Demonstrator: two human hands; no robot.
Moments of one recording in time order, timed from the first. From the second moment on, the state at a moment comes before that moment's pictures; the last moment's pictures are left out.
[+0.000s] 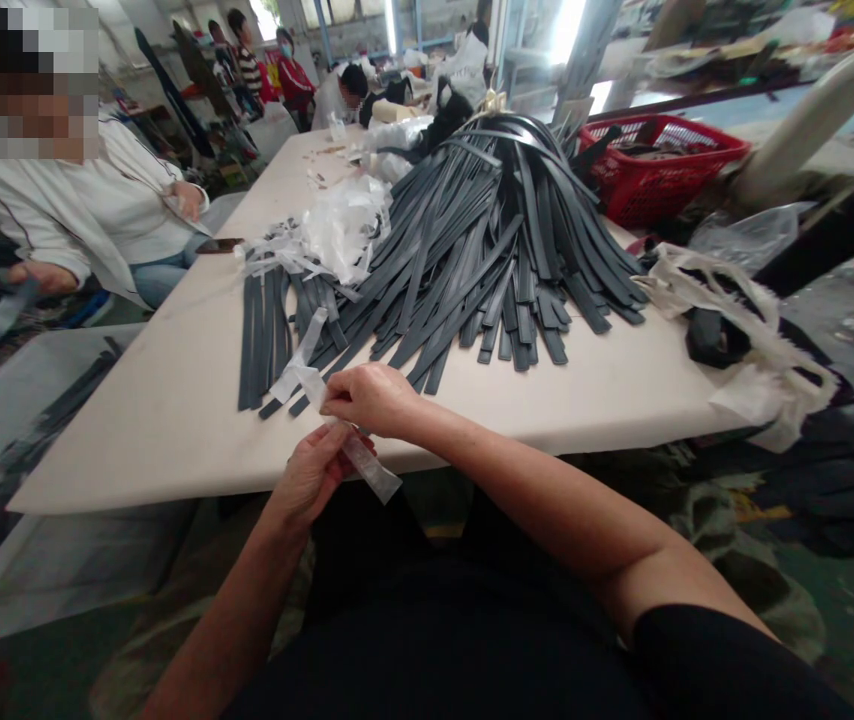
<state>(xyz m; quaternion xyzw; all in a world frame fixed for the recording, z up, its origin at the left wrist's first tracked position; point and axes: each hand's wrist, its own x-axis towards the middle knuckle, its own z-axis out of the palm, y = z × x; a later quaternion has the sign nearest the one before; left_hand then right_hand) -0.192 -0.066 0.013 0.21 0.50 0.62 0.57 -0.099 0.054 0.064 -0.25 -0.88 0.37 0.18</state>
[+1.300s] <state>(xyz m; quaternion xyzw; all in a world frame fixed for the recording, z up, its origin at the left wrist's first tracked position) -0.227 -0.082 0.019 -0.05 0.40 0.79 0.45 -0.042 0.066 0.026 -0.05 -0.99 0.08 0.10</state>
